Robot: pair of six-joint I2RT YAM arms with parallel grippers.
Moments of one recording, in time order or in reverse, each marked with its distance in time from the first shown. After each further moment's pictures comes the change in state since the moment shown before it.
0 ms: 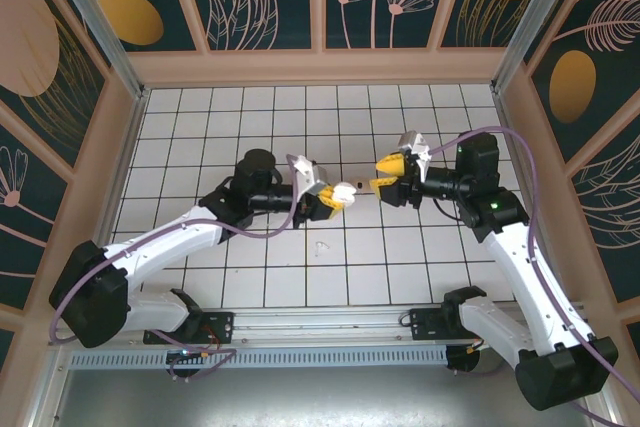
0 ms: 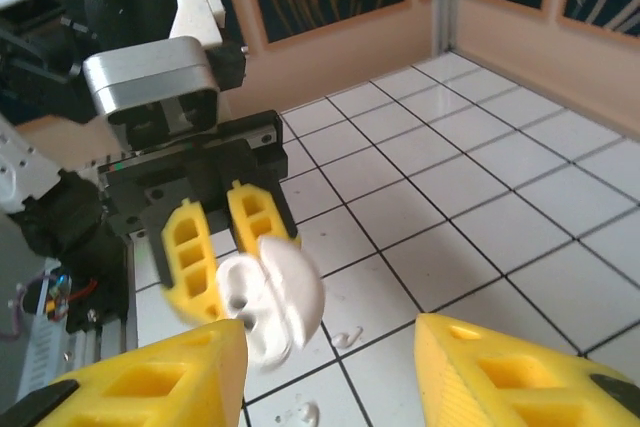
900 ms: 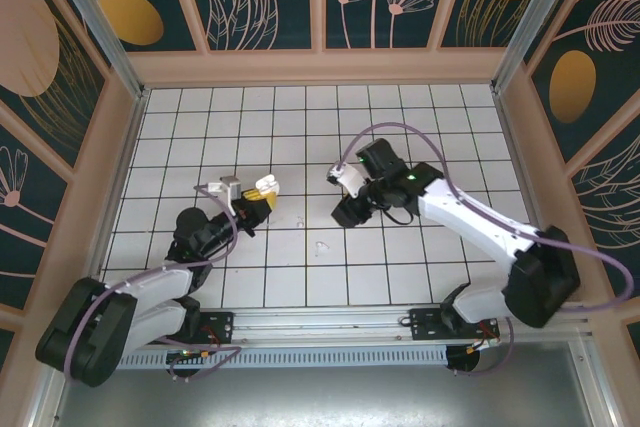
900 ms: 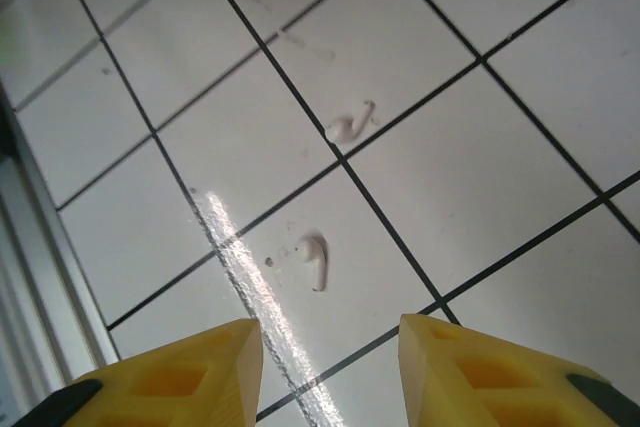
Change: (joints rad) left arm 0.307 -0.219 -0.679 0.787 -0.296 -0.547; right arm 0.451 0.495 0.159 -0.279 0.551 0.038
